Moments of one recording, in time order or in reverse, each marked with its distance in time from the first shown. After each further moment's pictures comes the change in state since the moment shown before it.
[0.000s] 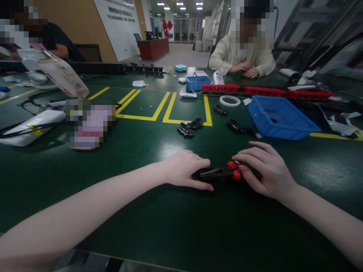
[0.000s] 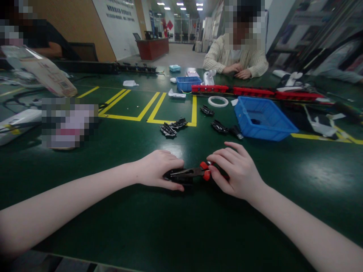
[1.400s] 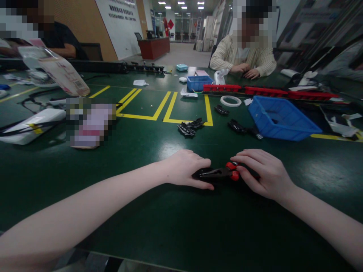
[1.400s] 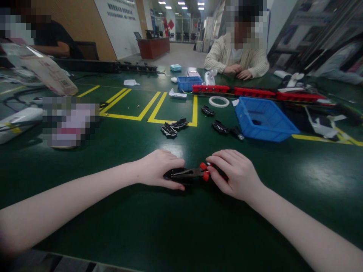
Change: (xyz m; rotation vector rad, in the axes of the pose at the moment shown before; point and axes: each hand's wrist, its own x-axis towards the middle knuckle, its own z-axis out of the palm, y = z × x) left_hand 0.000 0.000 0.000 0.001 -0.003 -0.009; right_hand 0.002 -0.002 0.001 -0.006 -0.001 0.014
